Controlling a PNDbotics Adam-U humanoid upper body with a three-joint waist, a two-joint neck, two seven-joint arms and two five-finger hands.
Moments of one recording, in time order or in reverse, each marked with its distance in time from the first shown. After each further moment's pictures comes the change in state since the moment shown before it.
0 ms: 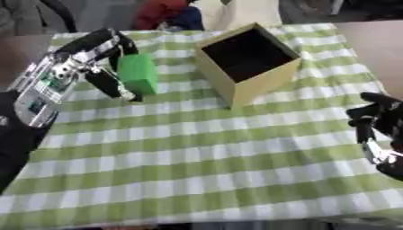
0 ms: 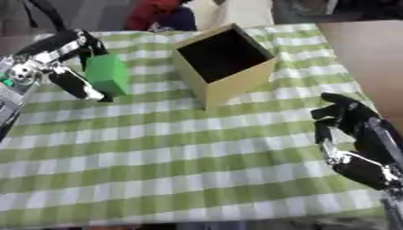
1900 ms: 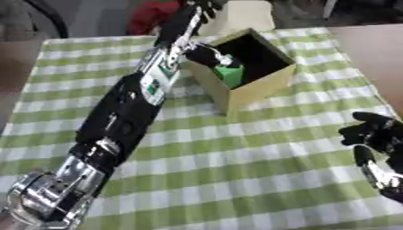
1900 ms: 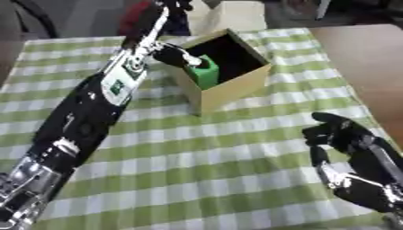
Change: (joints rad) left arm -0.236 -0.327 0.081 0.330 -0.072 -0.069 0.468; right arm -0.041 0.011 0.069 0.006 -0.035 0.005 0.079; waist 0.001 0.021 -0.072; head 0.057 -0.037
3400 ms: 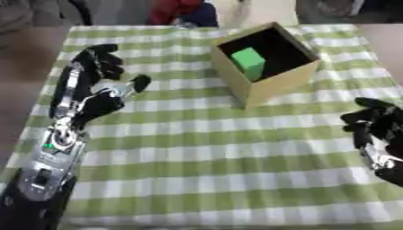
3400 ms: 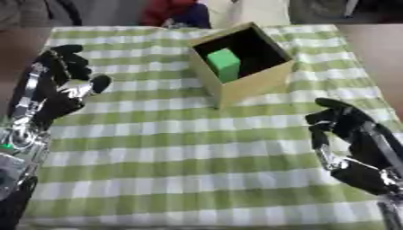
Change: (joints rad) left arm 0.767 0.062 0.118 -0.710 0.561 0.062 0.081; right arm 0.030 -0.002 -0.043 0.001 0.010 -0.001 -0.054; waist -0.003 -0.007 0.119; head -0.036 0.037
